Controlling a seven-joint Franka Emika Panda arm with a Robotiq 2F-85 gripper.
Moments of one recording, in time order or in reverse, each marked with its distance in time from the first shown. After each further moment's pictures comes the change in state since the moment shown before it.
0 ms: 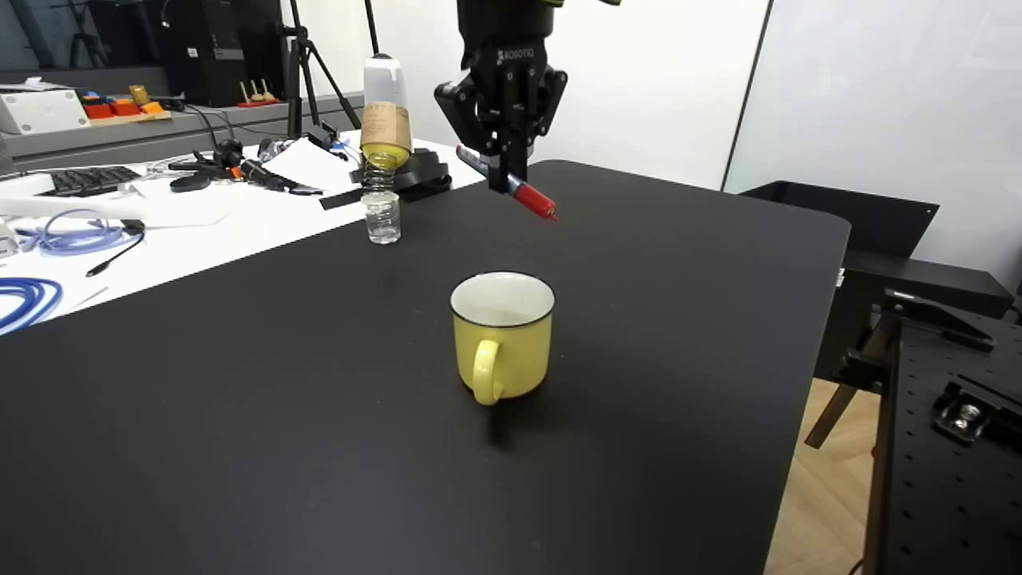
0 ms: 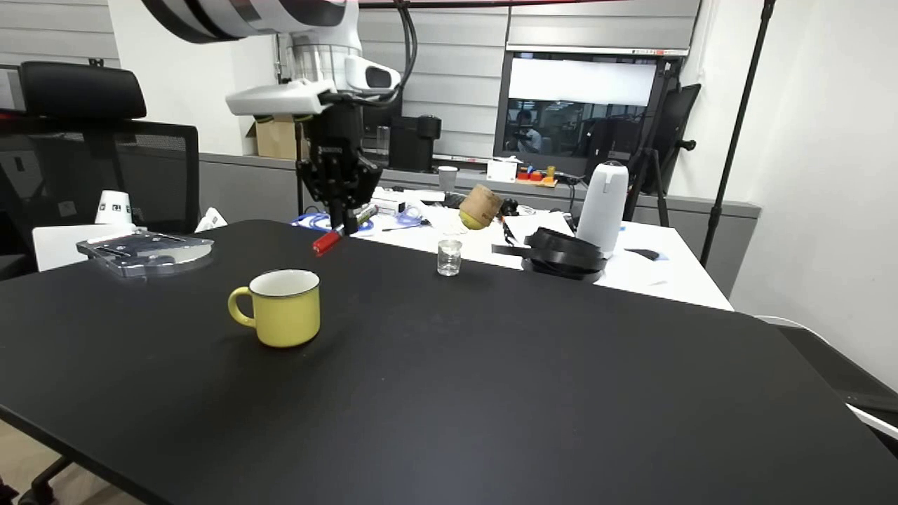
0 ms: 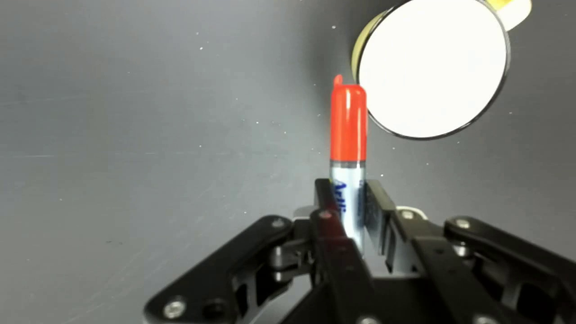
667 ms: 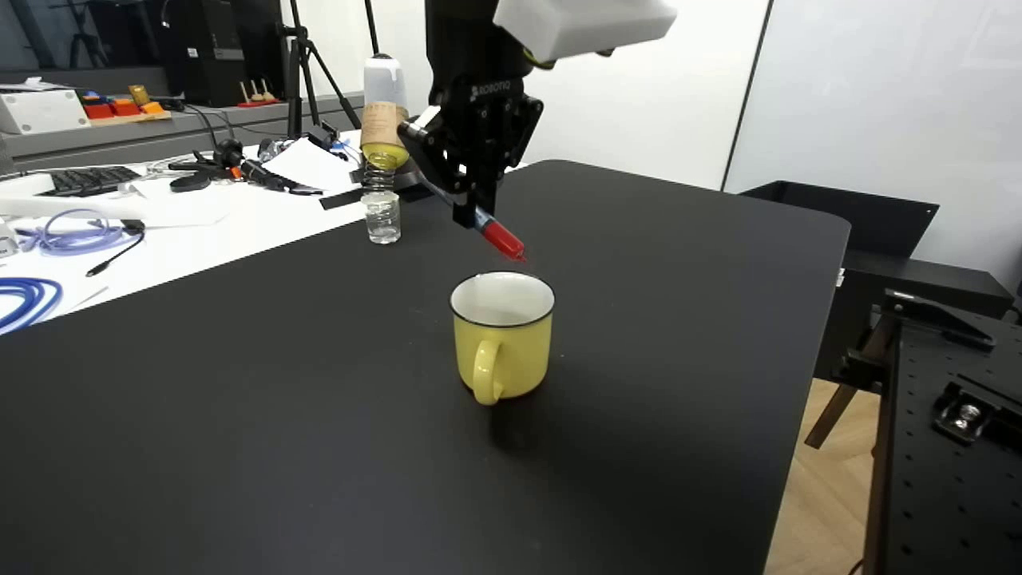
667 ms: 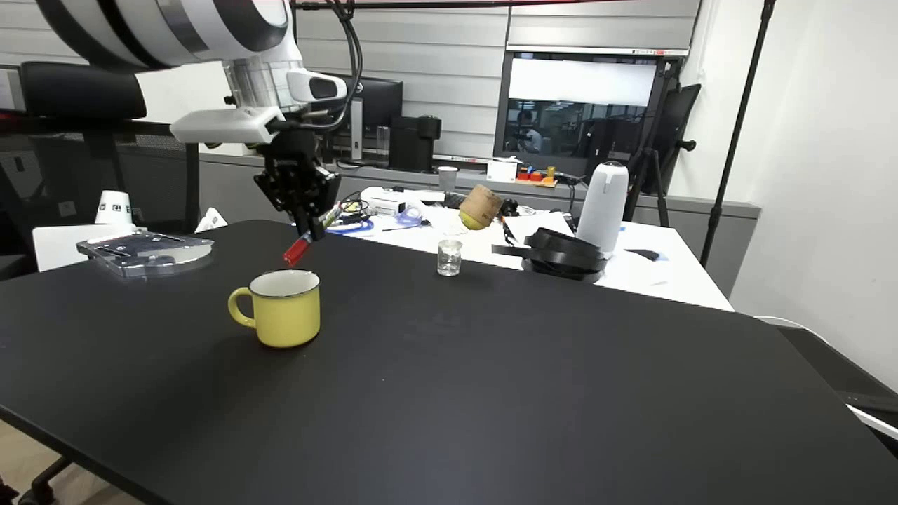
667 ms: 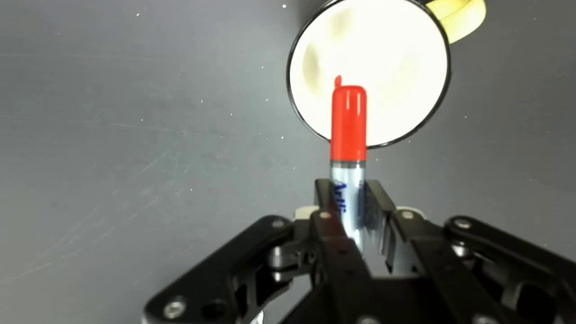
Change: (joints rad) arm 0.029 -0.017 0.063 -0.132 -0.178 0.249 0.167
